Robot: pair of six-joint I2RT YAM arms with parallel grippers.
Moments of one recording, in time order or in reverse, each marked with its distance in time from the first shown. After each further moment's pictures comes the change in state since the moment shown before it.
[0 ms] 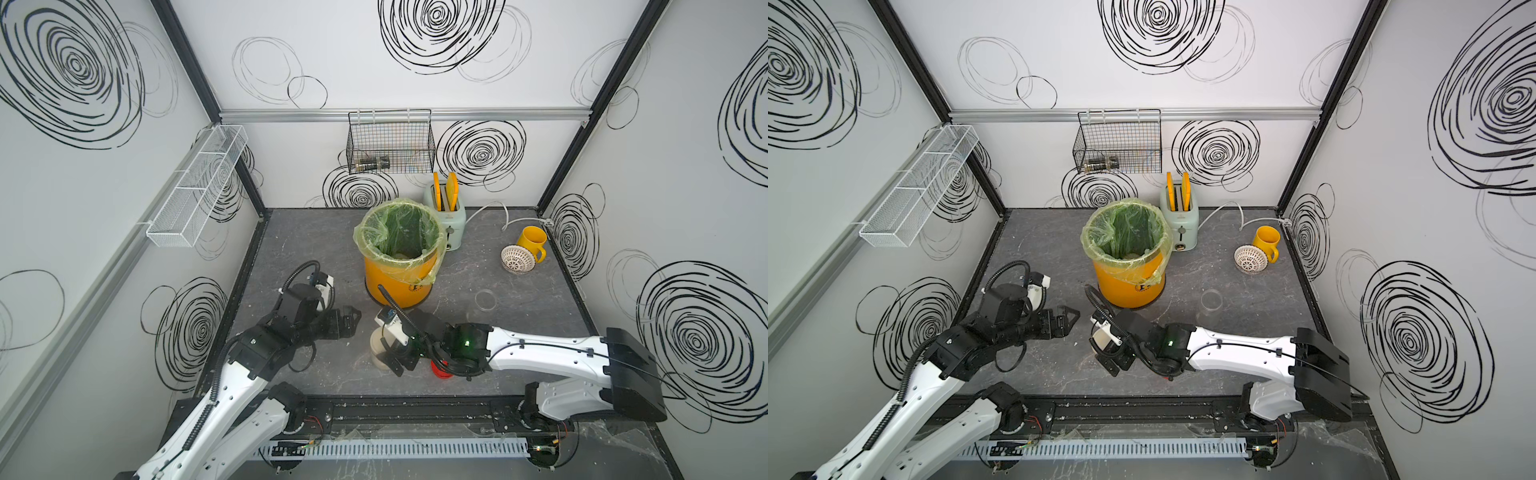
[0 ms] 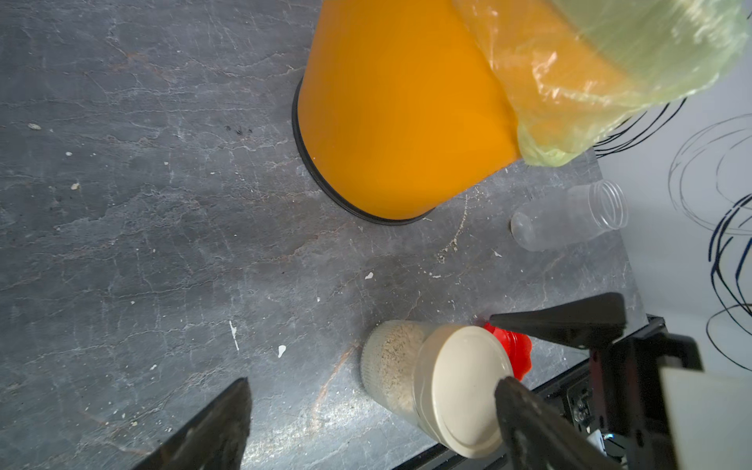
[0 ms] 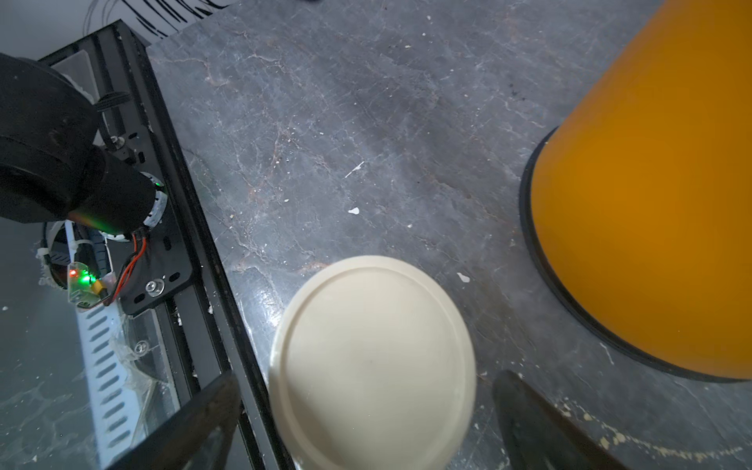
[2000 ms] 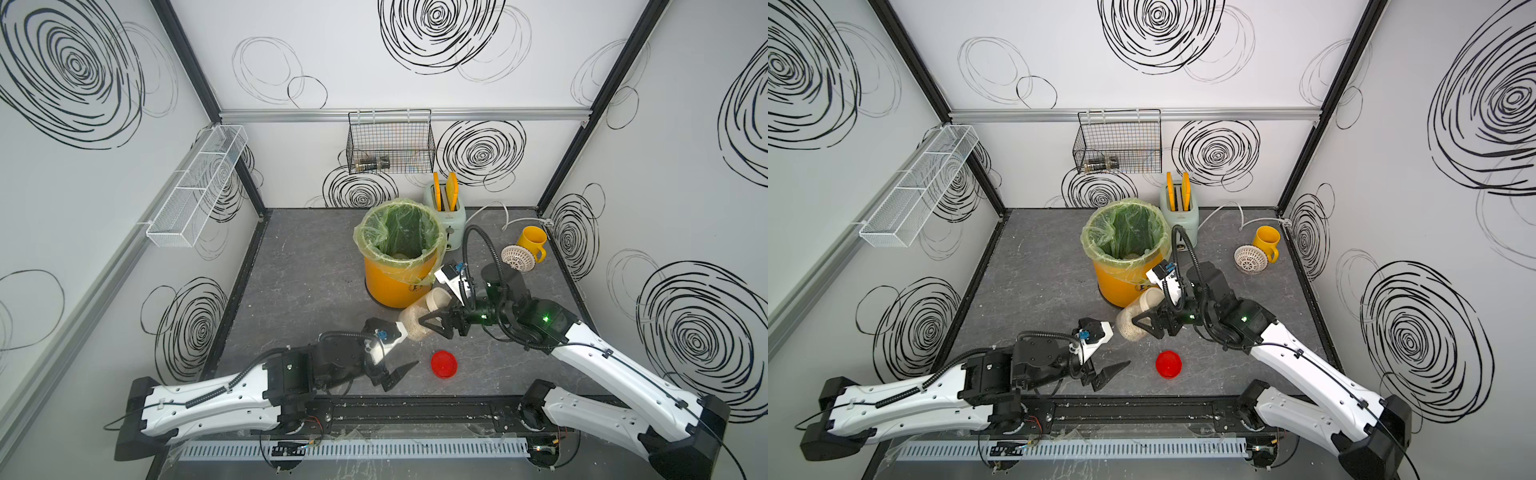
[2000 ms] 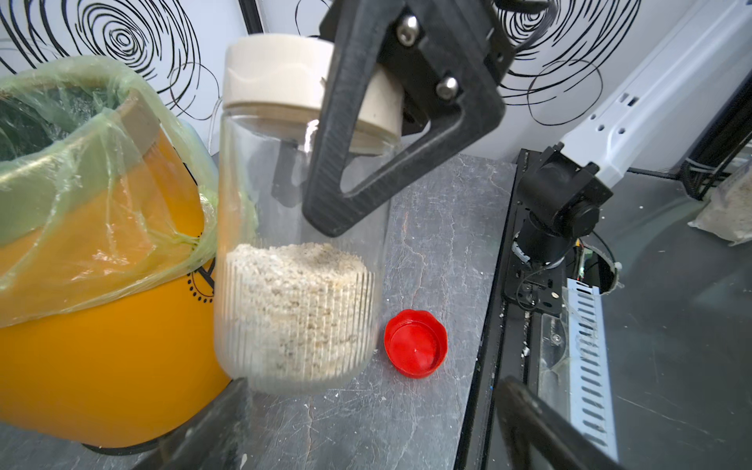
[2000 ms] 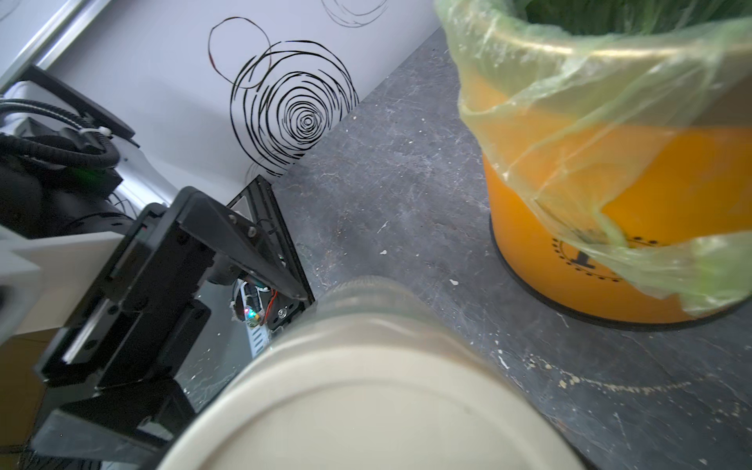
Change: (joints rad) left arm -0.806 0.012 -0.224 0.668 -0.360 0.499; right arm -0.499 -0.415 -0.002 -0.204 -0.613 0.028
